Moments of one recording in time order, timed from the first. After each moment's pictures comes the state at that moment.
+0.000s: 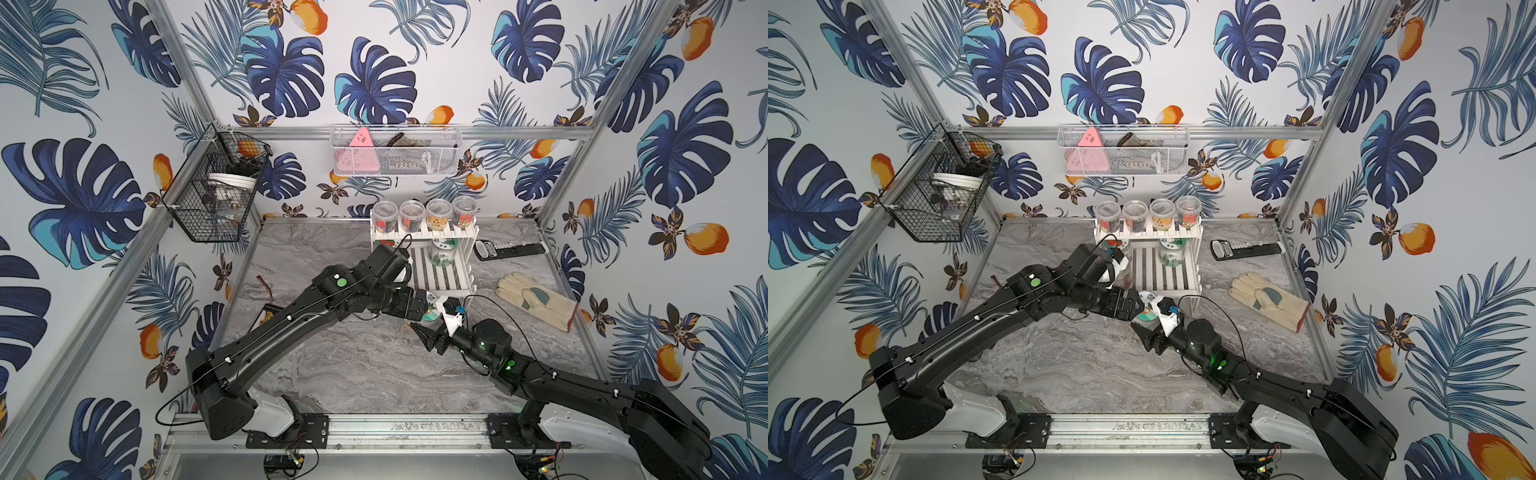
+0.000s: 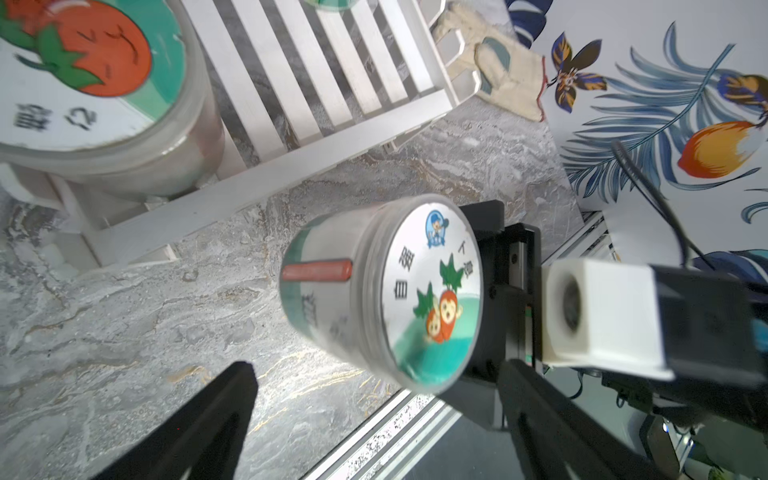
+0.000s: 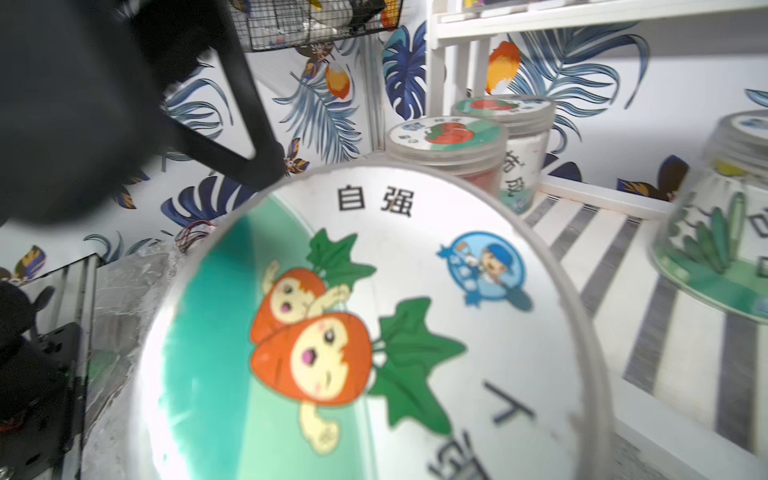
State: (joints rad) left arm -0.79 1.40 1.49 -0.95 0.09 -0.55; right arm 0.82 1.05 0.33 0.57 -0.01 0.09
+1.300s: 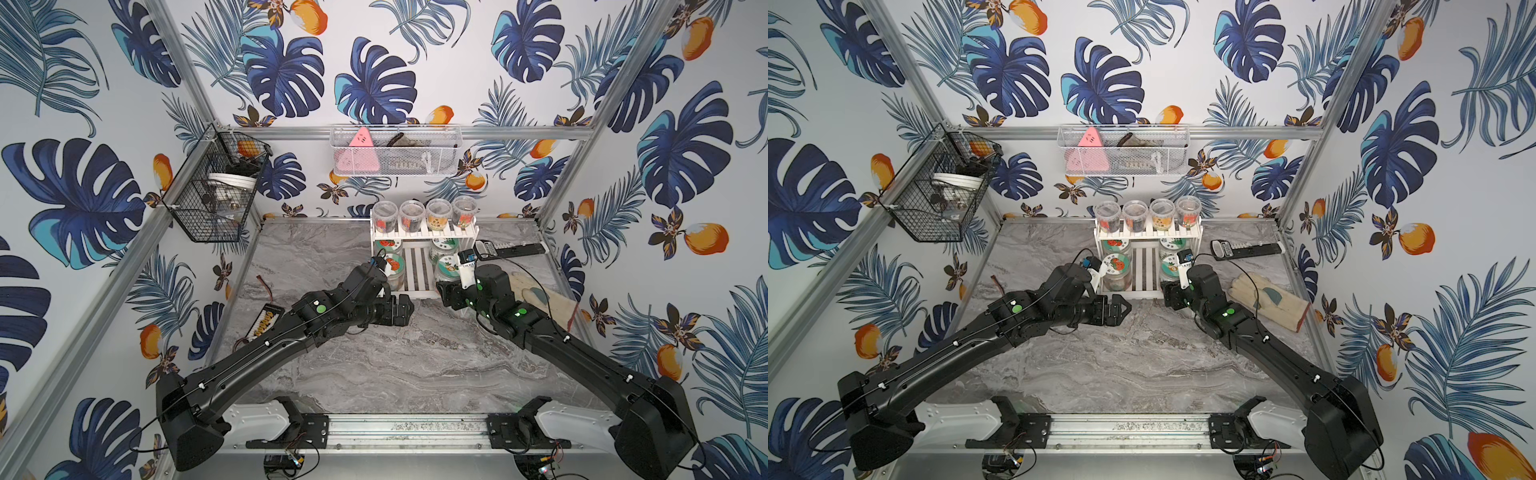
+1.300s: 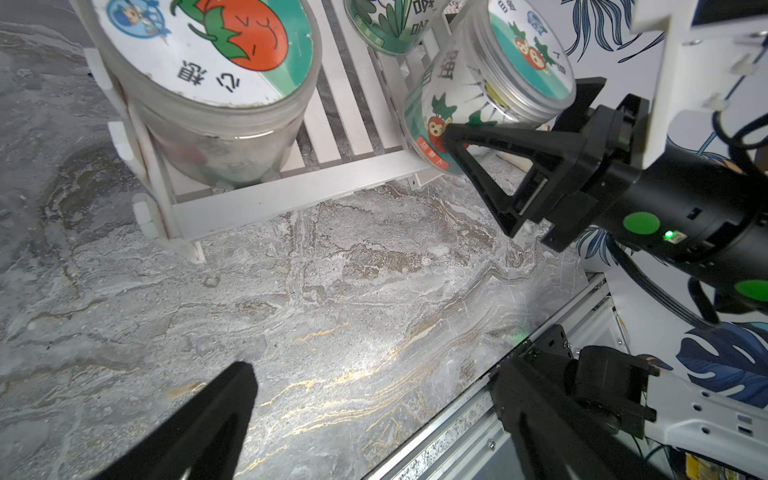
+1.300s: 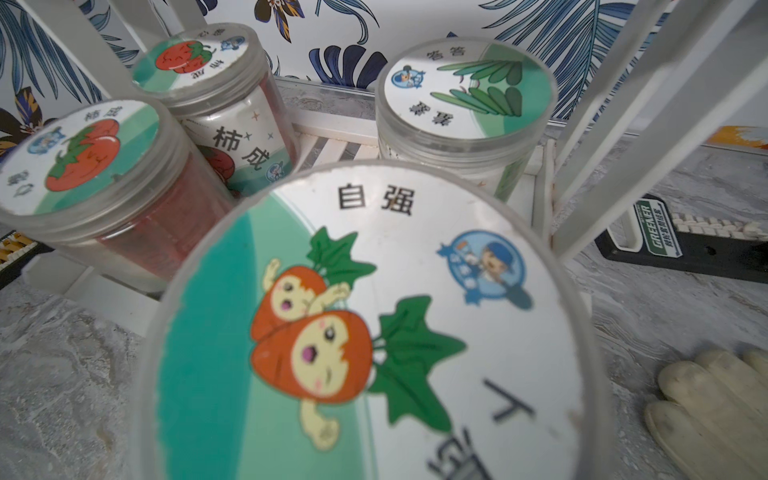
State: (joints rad) left arm -0.77 1.22 1.19 -0.72 0.02 -0.66; right arm 0.55 1.21 0.83 -0.16 0.11 0.16
